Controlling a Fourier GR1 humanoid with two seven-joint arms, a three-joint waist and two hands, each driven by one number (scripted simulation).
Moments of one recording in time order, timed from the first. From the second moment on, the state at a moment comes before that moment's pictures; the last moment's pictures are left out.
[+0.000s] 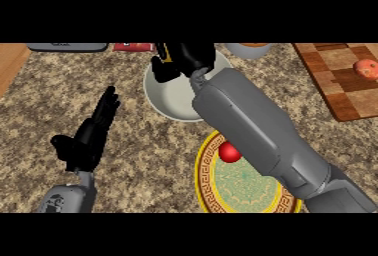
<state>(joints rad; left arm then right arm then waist) -0.14 0.07 -0.04 -1.55 -0.04 0.04 0.08 -1.19 -0.05 0.44 -0.89 0.59 -0.26 0.40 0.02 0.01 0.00</state>
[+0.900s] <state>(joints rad) -0.14 0.06 -0.04 -1.55 -0.04 0.04 0.08 -1.14 -0.03 0.17 -0.56 0.36 -0.13 -0.10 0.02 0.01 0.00</state>
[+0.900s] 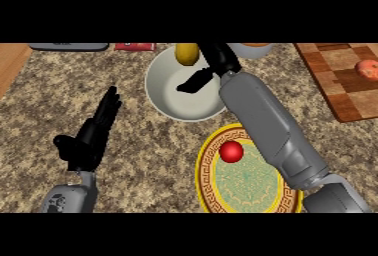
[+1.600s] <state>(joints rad) -0.14 0.05 -0.05 -1.55 -0.07 0.06 0.09 -1.09 -0.10 -0.04 -0.69 0.16 -0.04 -0.12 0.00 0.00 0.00</state>
